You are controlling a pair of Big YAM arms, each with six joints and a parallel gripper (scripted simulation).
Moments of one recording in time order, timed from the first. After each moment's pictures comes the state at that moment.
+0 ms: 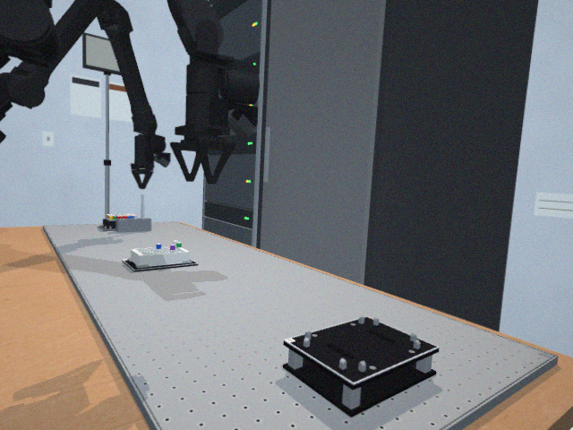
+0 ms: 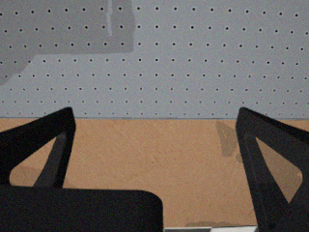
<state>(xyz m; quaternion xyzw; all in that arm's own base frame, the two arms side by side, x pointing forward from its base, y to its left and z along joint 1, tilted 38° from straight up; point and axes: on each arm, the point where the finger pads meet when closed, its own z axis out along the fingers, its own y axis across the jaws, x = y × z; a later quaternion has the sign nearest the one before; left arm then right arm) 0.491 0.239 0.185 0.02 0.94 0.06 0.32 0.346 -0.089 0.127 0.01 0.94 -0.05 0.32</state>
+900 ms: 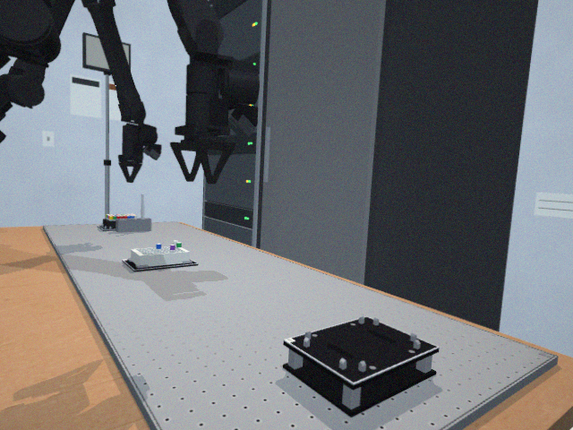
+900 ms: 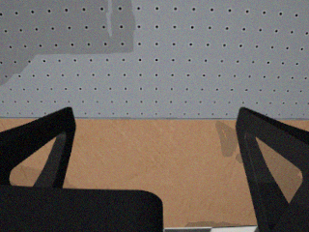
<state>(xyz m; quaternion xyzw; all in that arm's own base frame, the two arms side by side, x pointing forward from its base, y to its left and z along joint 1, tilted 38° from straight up) 0.424 0.164 0.157 0.02 0.95 0.06 0.32 0.346 -0.089 0.127 0.01 0.94 -0.05 0.32</state>
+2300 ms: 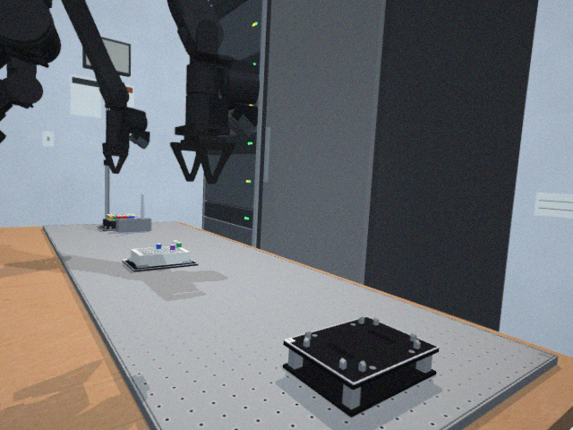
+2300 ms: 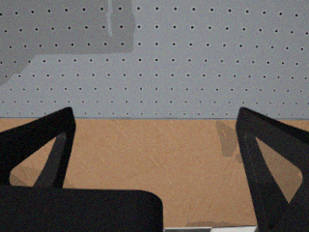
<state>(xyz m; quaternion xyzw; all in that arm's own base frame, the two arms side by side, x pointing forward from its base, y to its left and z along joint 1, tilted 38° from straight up) 0.350 0.070 0.127 0.02 0.94 0.06 0.32 0.346 -0.089 0.127 0.01 0.94 -0.05 0.32</state>
